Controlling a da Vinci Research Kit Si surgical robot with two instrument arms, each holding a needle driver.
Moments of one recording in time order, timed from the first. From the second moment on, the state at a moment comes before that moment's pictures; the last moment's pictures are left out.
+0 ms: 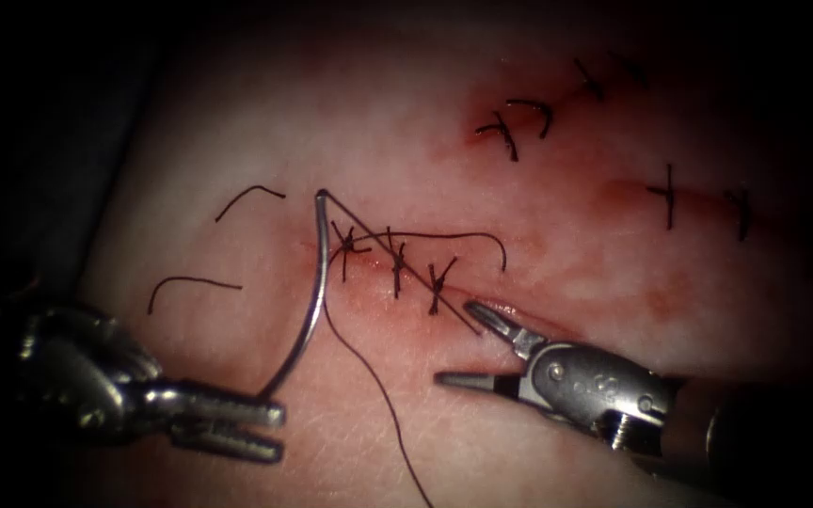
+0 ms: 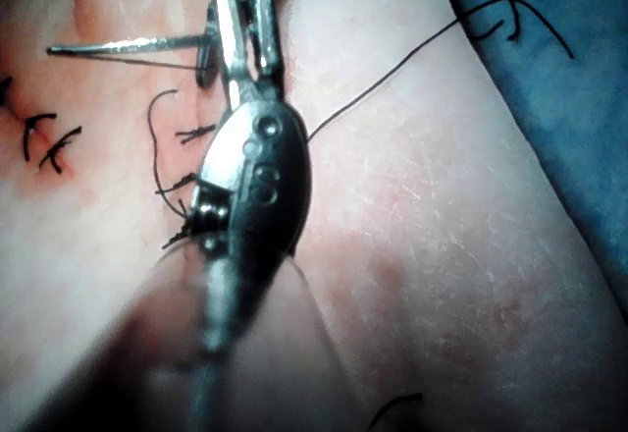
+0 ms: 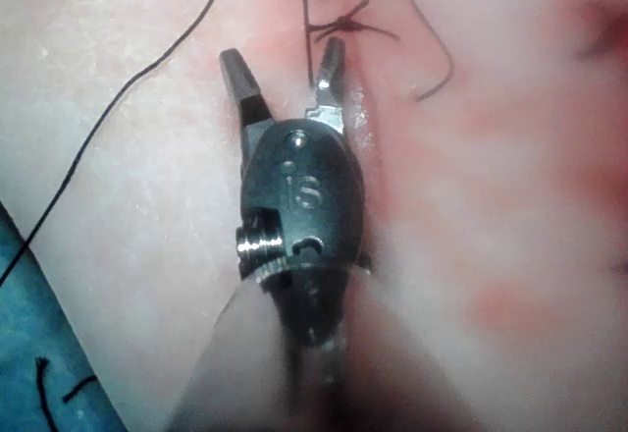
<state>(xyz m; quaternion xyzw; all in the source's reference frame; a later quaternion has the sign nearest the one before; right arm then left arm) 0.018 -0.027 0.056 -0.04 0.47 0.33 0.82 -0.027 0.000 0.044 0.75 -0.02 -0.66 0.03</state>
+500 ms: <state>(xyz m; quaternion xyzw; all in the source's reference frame) 0.018 -0.030 0.054 0.00 0.38 0.36 0.85 -0.027 -0.002 0.049 0.75 0.01 -0.66 0.01</state>
